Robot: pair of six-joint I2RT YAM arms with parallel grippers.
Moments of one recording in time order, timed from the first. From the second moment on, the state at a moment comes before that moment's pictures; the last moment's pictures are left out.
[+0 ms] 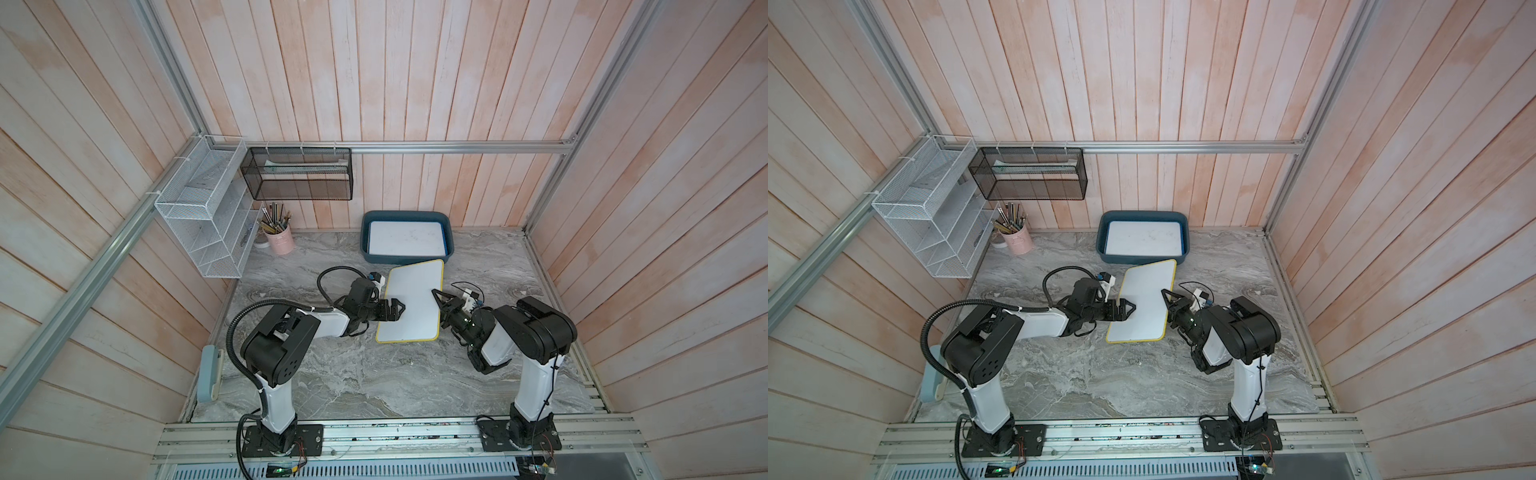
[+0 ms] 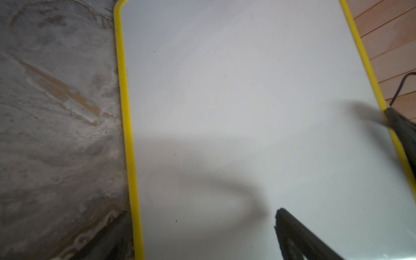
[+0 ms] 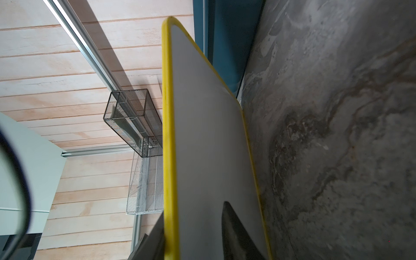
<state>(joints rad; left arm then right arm) -0.57 1.87 0.89 0.29 0.33 -0.50 0.43 1.96 0.36 1.58 -0.24 1.66</state>
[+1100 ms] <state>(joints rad) -0.57 1.85 0.87 0.30 0.50 -0.51 0.21 1.66 0.43 0.86 -0.77 1.21</state>
